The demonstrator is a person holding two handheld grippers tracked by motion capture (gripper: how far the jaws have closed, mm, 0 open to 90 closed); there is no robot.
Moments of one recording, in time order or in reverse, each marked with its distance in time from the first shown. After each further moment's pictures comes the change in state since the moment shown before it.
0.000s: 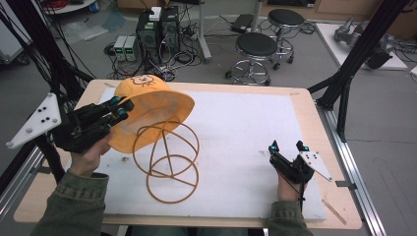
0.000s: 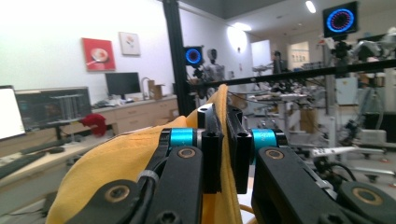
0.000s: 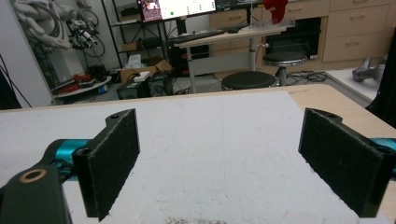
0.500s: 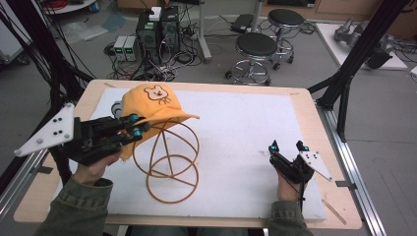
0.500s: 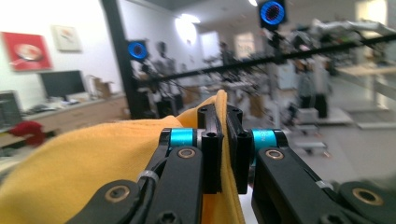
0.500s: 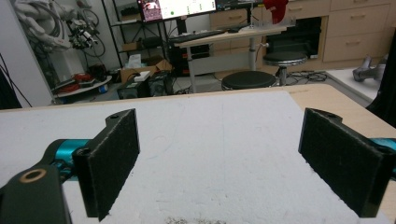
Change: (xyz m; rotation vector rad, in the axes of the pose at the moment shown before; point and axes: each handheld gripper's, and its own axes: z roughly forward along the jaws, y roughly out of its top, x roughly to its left) left arm -0.030 0.003 0.015 0.054 -0.250 0.023; right arm 0.000 0.000 0.001 0.000 -0.001 -0.001
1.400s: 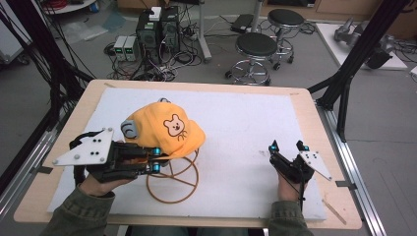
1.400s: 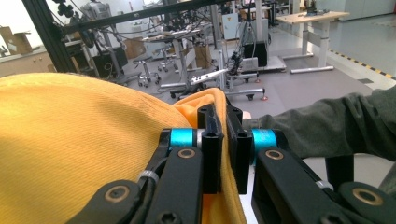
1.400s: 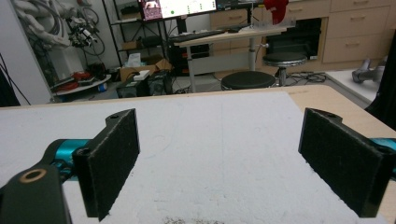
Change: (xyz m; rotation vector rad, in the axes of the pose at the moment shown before) left arm -0.018 -0.031 0.013 0.196 -0.212 -0.027; right arm -0.001 0.000 0.001 0.001 0.001 -0.009
